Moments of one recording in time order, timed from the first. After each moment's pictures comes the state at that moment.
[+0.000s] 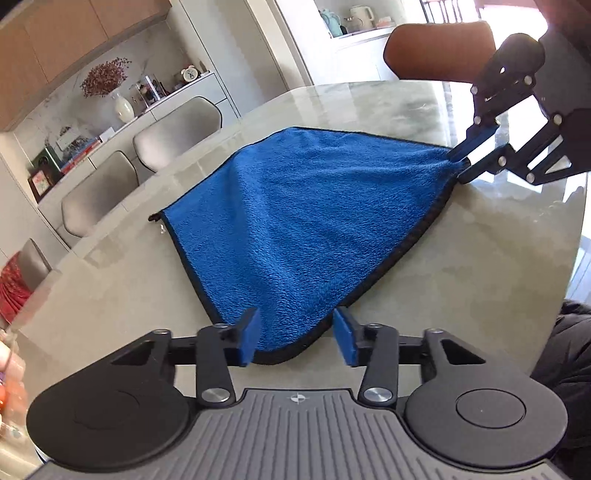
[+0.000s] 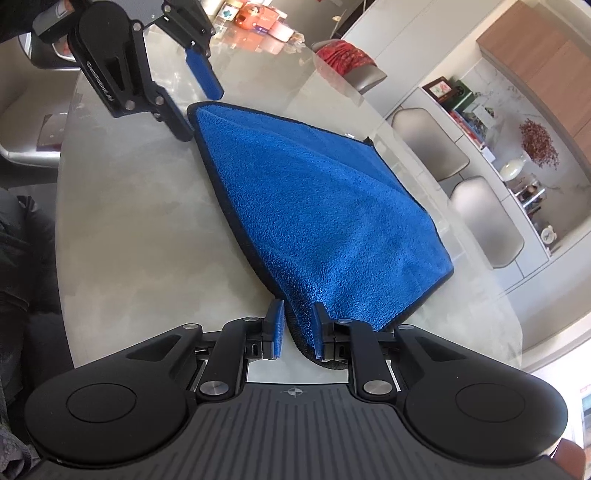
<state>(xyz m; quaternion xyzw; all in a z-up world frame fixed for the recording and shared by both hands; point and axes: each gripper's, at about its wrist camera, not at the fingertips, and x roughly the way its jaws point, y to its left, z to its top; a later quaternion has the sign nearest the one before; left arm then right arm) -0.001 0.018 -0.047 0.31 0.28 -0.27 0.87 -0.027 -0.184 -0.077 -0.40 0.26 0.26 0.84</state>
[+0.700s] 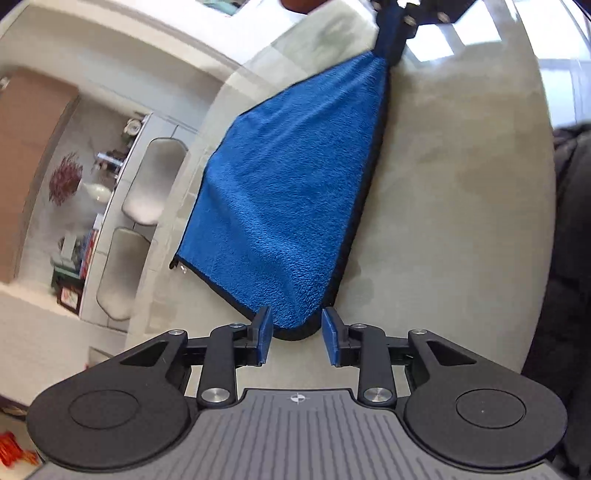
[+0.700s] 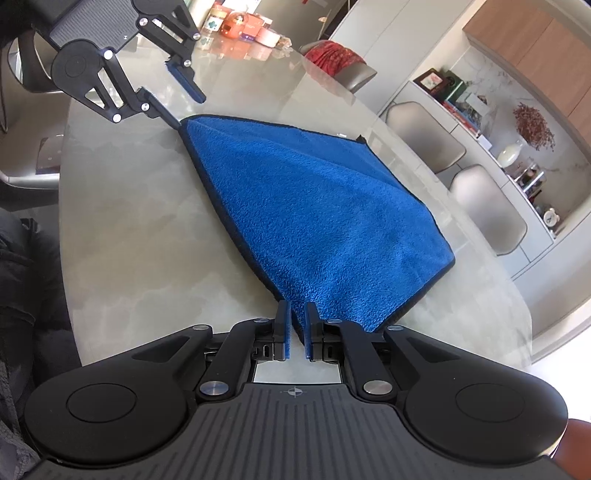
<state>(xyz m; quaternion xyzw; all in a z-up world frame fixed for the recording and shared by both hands) -0.019 0.003 -0.065 0.57 0.22 -0.26 0.75 -0.032 -0.186 -0.068 -0.37 0.27 0.26 0.85</state>
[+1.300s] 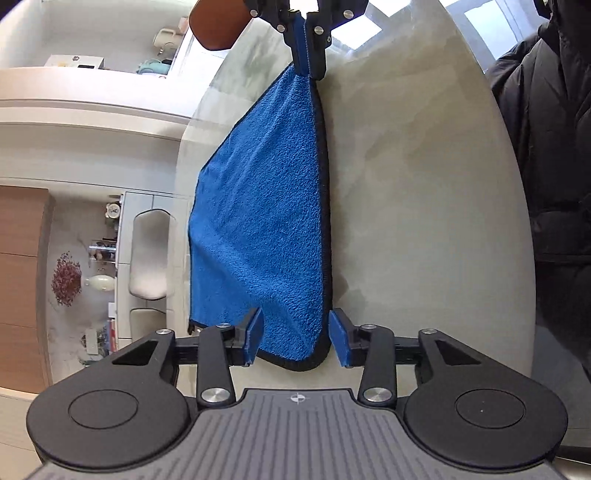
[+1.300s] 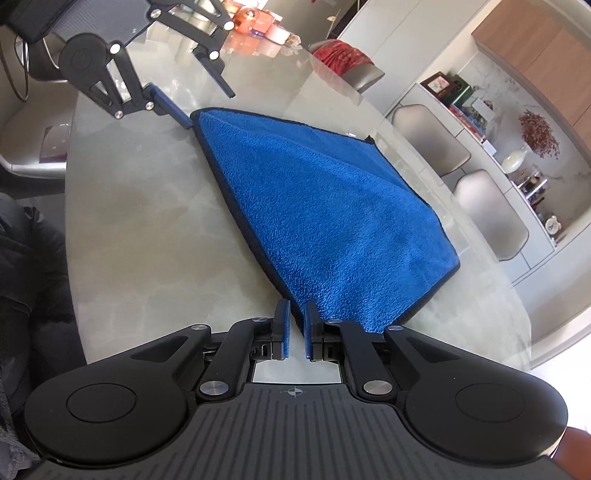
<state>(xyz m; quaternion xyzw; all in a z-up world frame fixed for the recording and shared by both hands) -0.013 -0.001 -0.095 0.67 0.14 -0.30 0.66 -0.032 -0.178 -0.079 -0.39 0.26 0.26 0.84</state>
